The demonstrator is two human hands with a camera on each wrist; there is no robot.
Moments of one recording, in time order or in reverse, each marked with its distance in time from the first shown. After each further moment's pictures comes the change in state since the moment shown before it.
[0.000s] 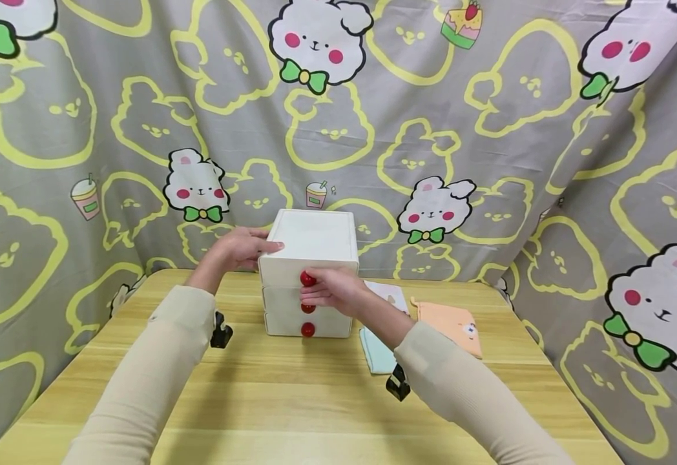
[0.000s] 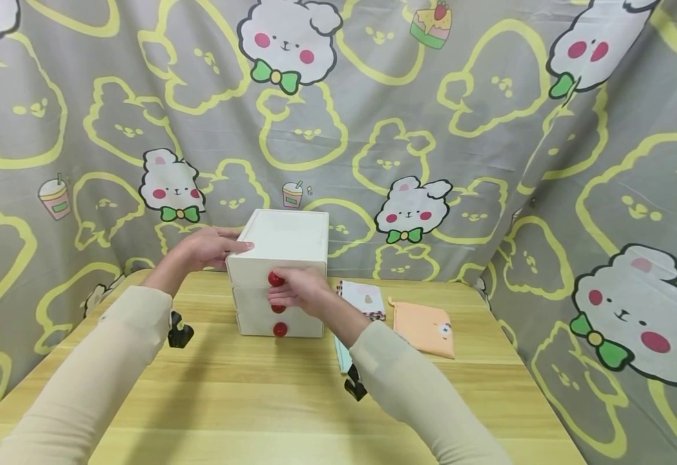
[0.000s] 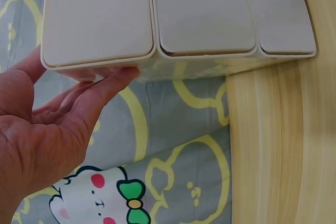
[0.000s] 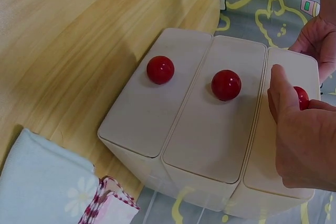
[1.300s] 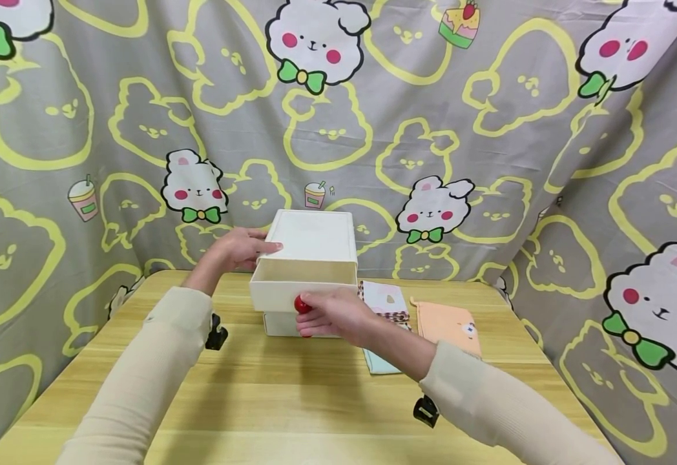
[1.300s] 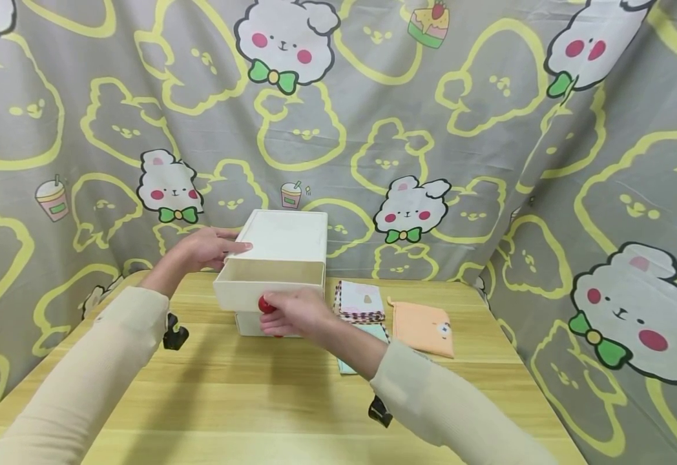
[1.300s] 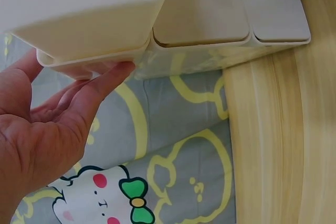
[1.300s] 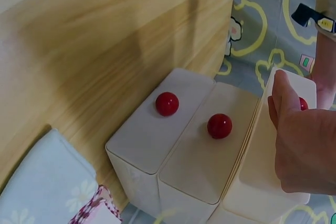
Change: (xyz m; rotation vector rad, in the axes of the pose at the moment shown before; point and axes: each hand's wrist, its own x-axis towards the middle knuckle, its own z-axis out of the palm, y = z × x) left_hand 0.002 -0.002 -0.001 0.081 0.026 0.013; right_hand -0.050 0.020 0.006 -0.073 -0.109 -0.036
